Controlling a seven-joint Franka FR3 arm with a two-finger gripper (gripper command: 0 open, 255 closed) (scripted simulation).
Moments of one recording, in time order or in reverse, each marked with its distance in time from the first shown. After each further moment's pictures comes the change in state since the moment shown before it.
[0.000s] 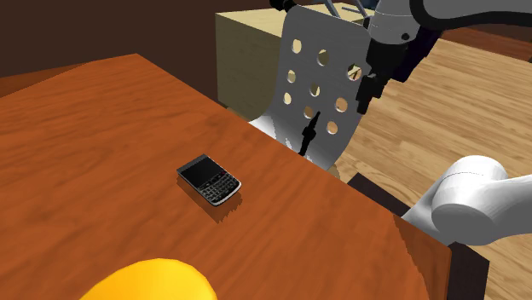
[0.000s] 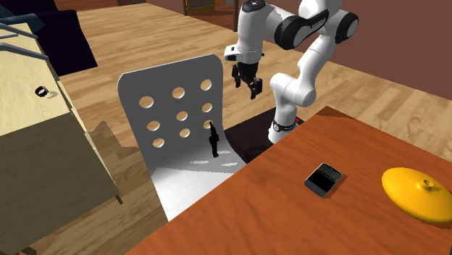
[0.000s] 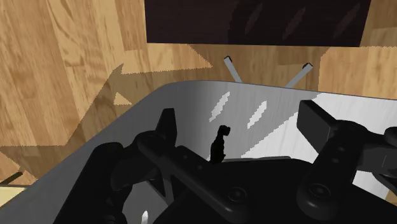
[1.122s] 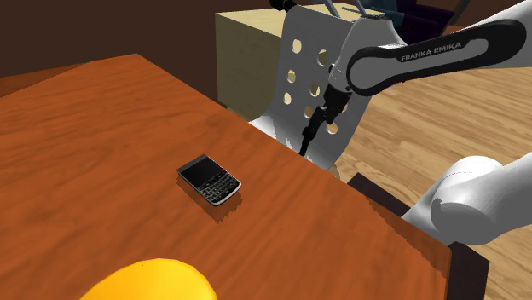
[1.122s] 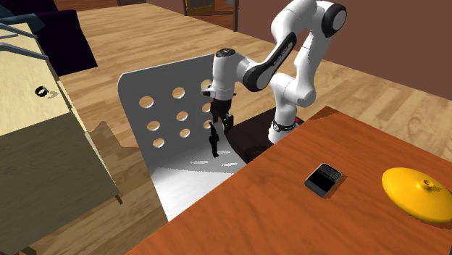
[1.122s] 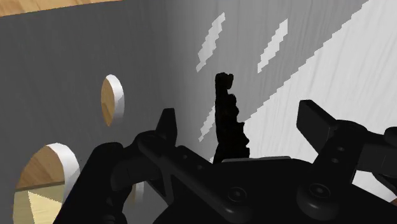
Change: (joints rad) arm -0.018 0.292 -0.138 -0.240 0.082 0.731 -0.013
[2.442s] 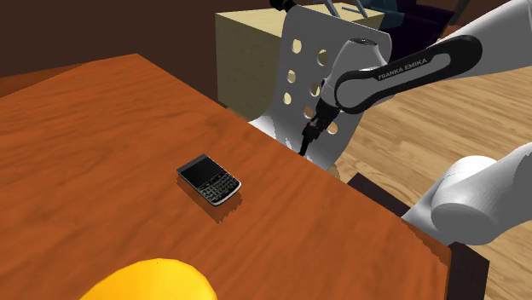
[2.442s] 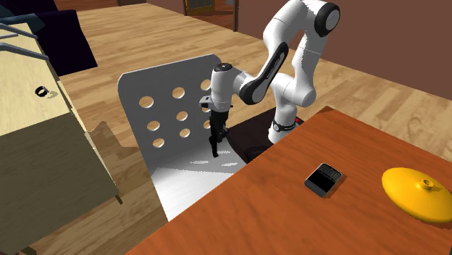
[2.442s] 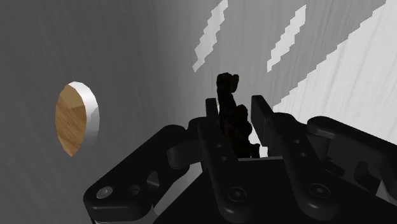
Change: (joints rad) arm 0.010 0.130 -0.017 -0.049 0.025 0.204 -0.014
